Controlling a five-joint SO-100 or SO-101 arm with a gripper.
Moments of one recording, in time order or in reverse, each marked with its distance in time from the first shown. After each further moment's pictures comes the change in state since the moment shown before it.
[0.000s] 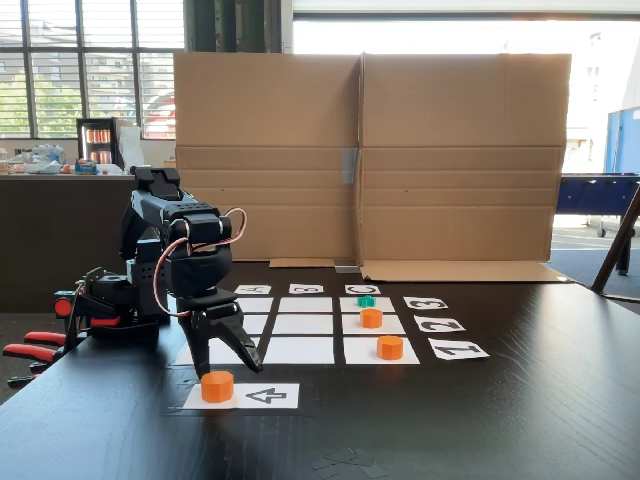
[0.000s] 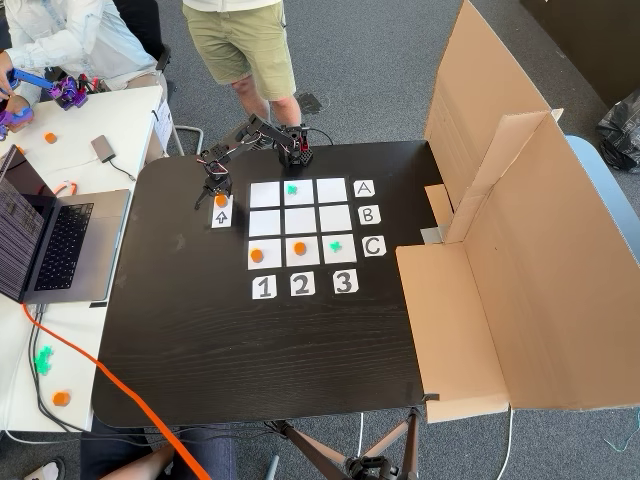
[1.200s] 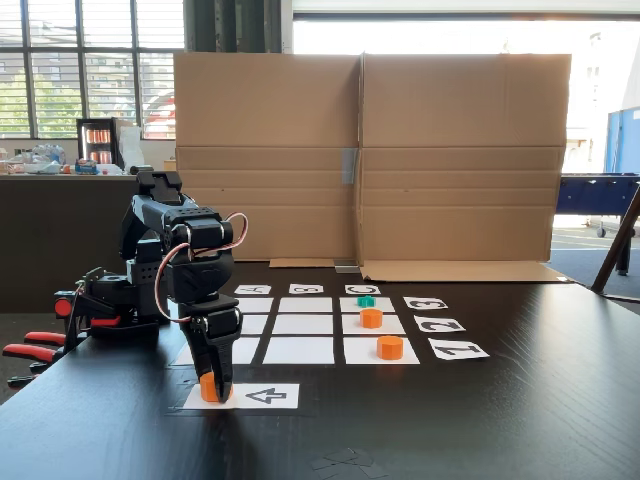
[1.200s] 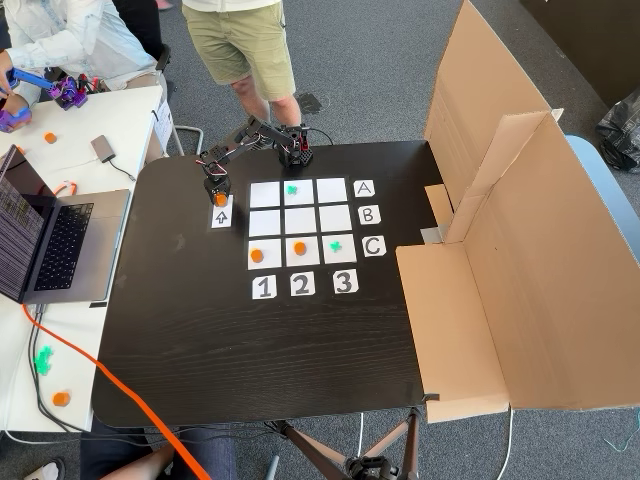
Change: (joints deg) arm 0.0 -2.1 -1.9 -0.8 0.9
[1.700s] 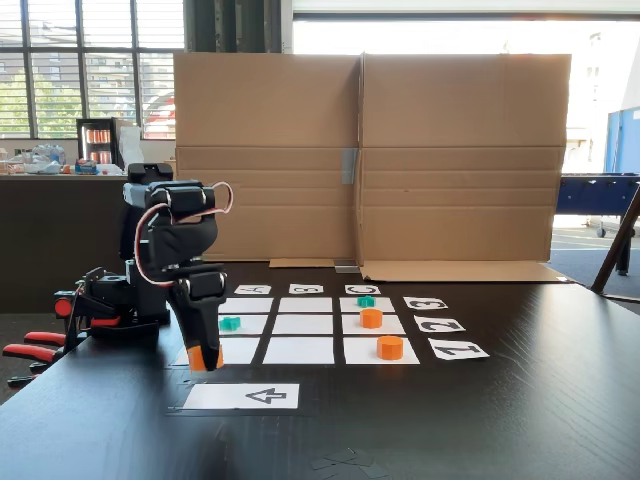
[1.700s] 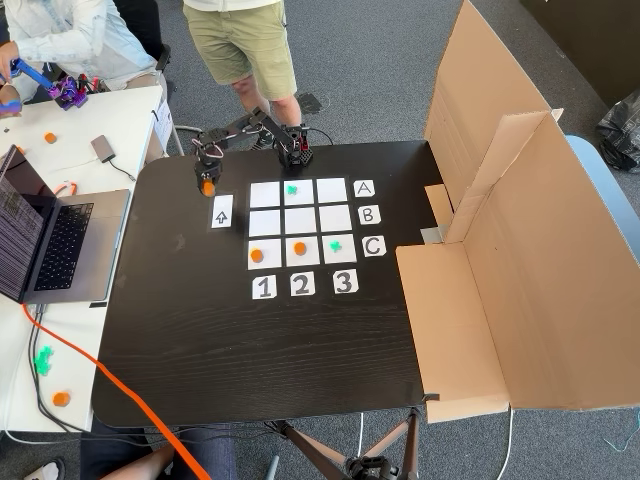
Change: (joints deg) arm 4.7 15.4 0.1 -0.4 0.0
